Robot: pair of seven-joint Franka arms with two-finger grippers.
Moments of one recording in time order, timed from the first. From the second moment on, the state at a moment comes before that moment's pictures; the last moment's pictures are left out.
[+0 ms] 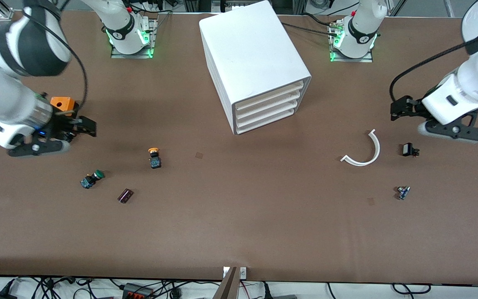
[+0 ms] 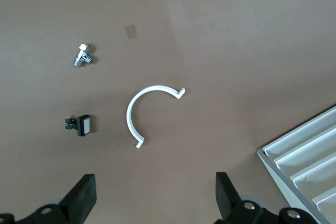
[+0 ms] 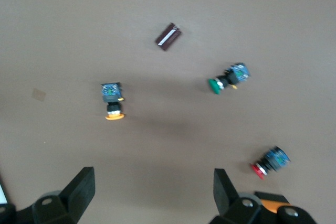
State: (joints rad) left arm -0.03 0.14 -0.08 -1.58 0.00 1.59 0.05; right arm 0.15 0.22 -0.01 -1.67 0.01 1.81 -0.03
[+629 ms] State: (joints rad) left arm -0.09 0.32 -0.10 -1.58 -0.36 1.52 0.17; right arm 0.27 0.43 0.00 -1.67 0.07 1.95 -0.02
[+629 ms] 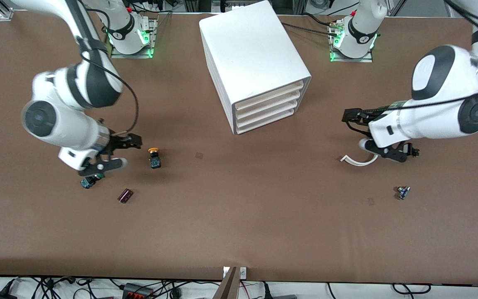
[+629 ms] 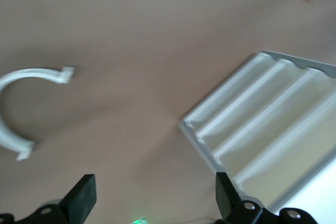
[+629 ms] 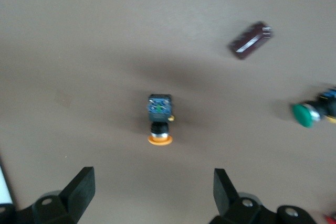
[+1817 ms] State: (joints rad) left arm -0.10 0.43 -0.11 -1.99 -1.08 1.49 0.88; right arm 0.32 0.70 -0.01 -1.67 0.07 2.09 -0.02
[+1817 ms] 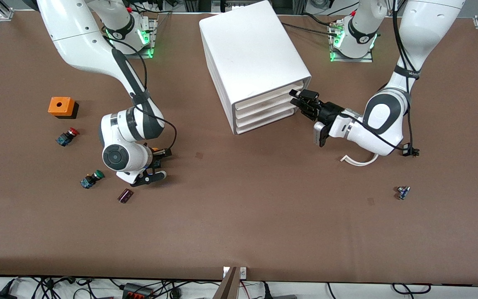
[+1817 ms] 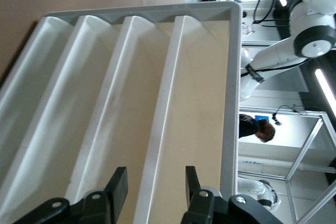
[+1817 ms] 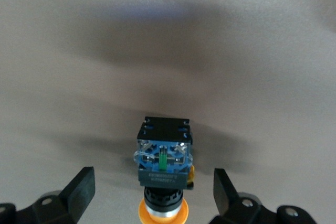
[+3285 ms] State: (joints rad) left arm -0.05 0.62 -0.08 -1.75 -1.07 1.50 0.94; right arm 0.37 0.62 -0.01 -1.30 0.07 1.99 -0.05
